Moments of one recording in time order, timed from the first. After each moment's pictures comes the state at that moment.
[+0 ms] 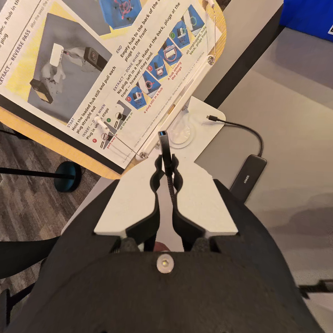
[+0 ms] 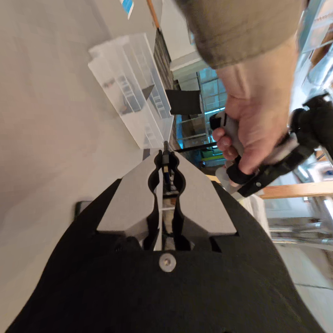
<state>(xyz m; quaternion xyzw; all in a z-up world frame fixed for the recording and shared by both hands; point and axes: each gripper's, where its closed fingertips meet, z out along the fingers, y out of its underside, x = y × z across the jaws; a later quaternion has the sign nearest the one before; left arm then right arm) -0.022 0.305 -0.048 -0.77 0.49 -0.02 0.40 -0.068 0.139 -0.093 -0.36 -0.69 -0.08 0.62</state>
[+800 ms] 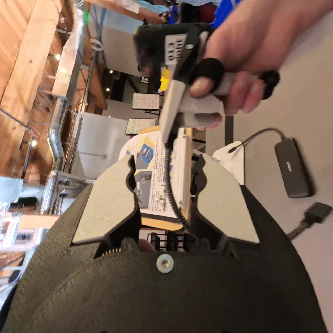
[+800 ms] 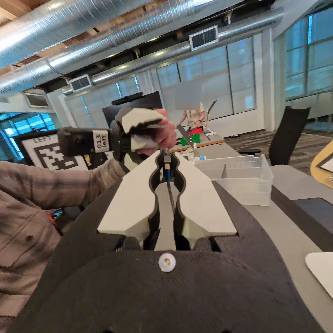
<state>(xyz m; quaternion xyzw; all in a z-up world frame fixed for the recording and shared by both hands) -0.009 0.149 -0.016 -0.32 0.68 0.14 0.65 -0.004 0.151 -0.012 -0.48 -0.36 0.62 0.50</state>
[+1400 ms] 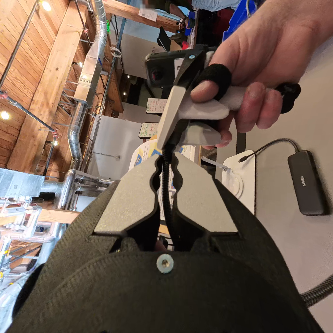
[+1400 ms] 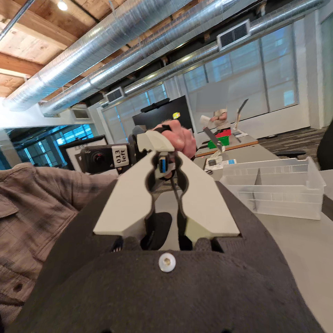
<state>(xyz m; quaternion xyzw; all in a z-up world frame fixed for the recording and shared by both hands) 0.002 0.141 -0.009 -0.31 0.65 0.15 0.68 -0.014 0.131 -0.002 -0.45 -0.36 0.68 0.45</state>
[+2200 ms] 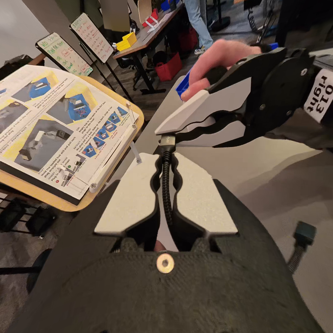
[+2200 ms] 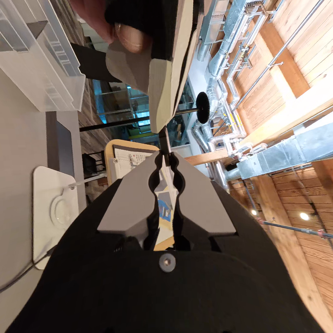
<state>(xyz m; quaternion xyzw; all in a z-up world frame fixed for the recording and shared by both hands) -0.003 0.145 -0.021 -0.61 0.55 -0.16 0.55 0.003 0.163 -0.010 -0.30 -0.56 -0.28 0.72</state>
